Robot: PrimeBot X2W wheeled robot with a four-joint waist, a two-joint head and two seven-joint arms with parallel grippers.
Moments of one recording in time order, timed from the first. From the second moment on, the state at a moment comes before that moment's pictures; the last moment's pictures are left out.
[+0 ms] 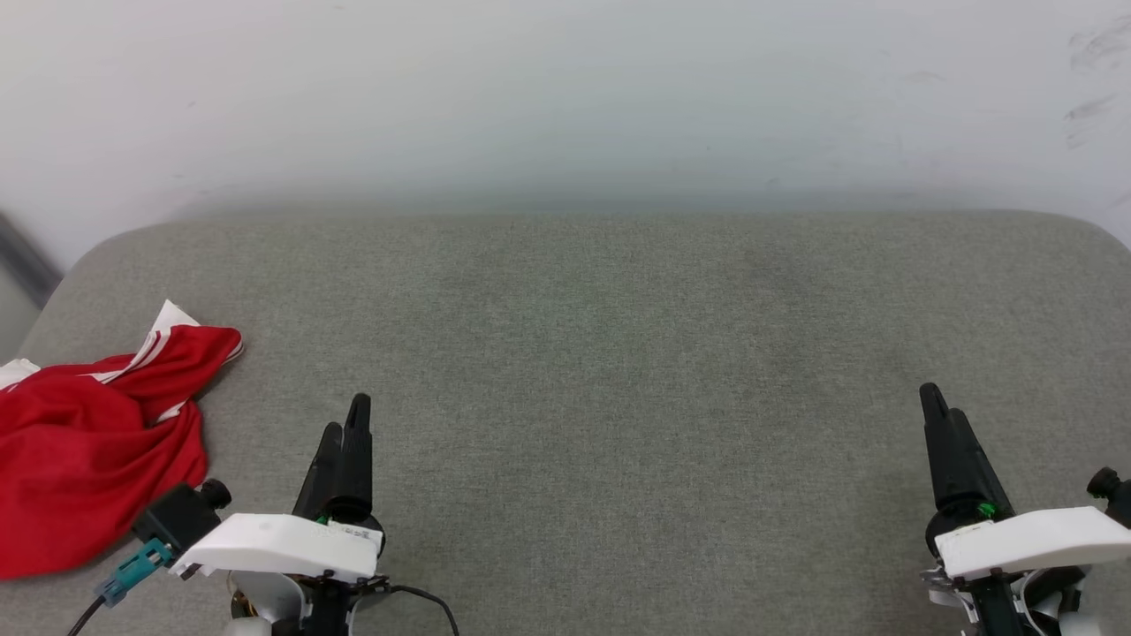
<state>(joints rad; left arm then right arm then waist) -0.09 0.05 -0.01 0.18 -1.01 -0.10 -0.05 -0.06 -0.06 -0.05 0.15 0.95 0.13 -0.03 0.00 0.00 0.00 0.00</state>
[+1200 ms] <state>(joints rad) -0.10 0.05 -0.07 0.21 -0.47 -0.05 -0.15 -0.04 -0.06 -0.04 0.09 0.42 0.13 -0.06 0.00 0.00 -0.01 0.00</state>
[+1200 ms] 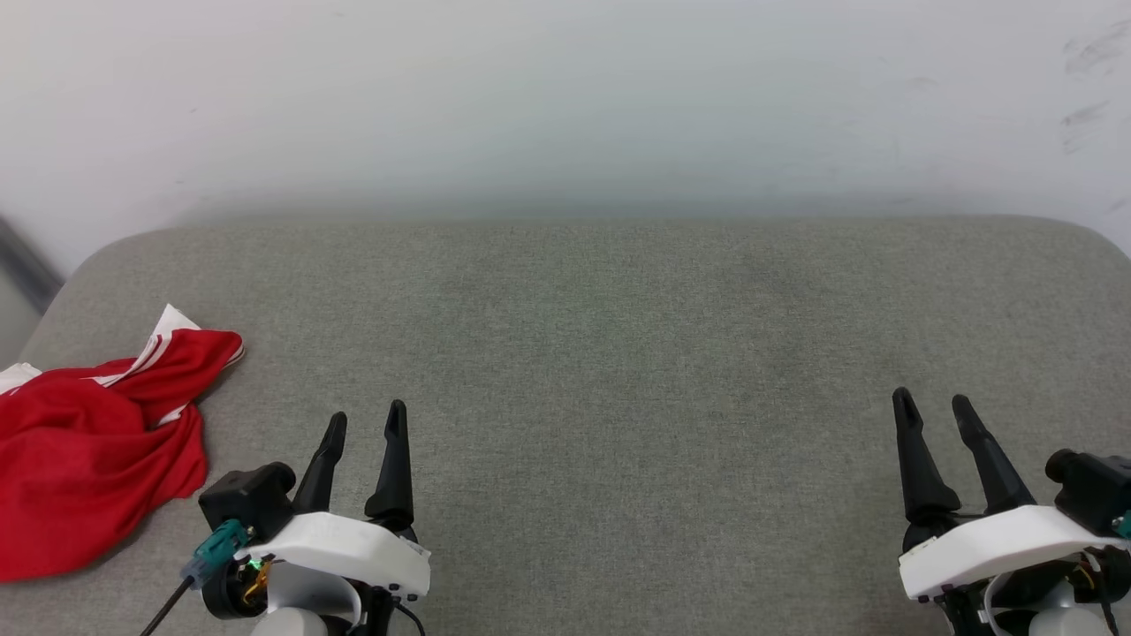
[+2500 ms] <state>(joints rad) -0.12 0.06 -0.13 0.27 -0.18 -0.02 -0.24 -0.01 -0.05 -0.04 0.06 0.11 0.13 -0.08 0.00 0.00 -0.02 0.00</state>
